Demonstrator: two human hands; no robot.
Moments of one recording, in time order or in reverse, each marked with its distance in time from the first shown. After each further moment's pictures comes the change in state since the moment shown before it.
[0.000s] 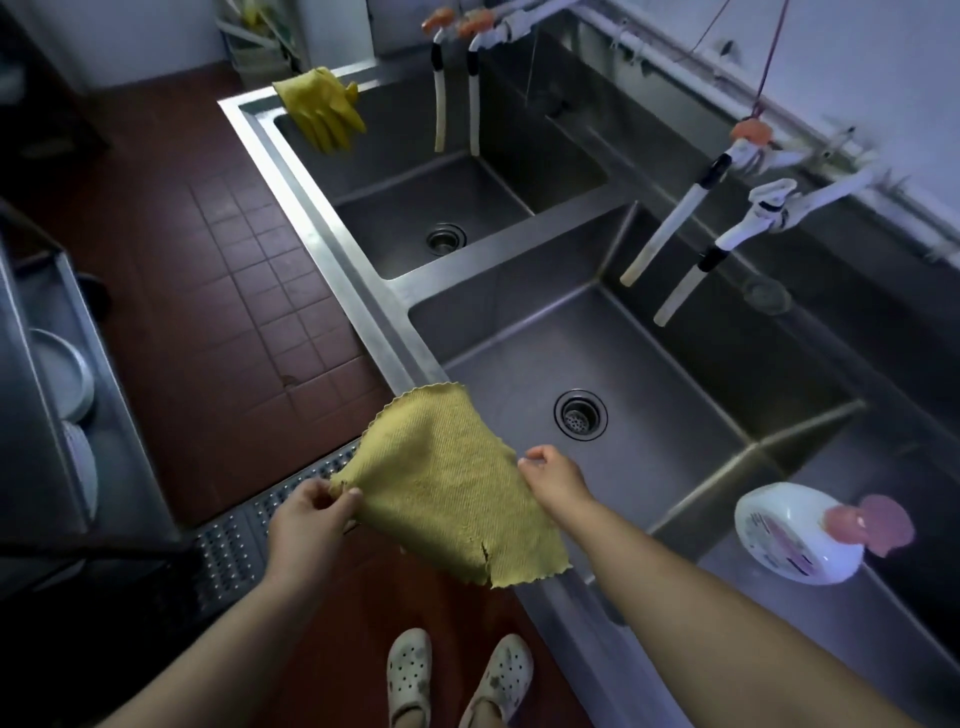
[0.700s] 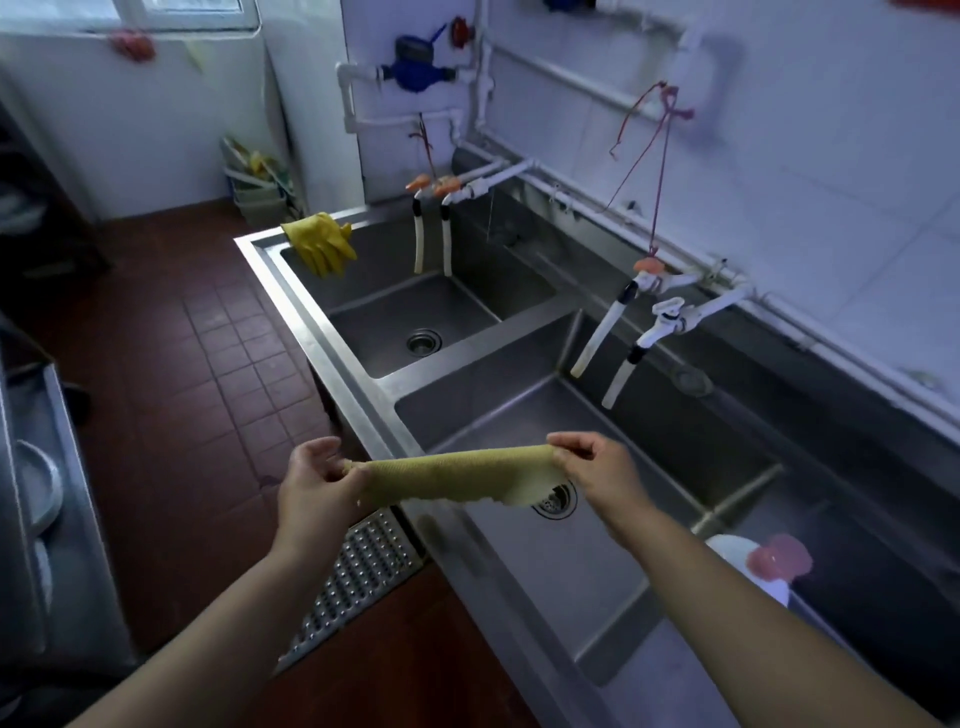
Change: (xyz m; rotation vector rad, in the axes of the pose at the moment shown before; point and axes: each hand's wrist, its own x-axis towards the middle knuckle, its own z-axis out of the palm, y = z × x) left_hand -0.019 0.109 -0.026 -0.307 -0.043 0.277; right_hand -0.089 -0.069 -0.115 0.362 0.258 -0.397
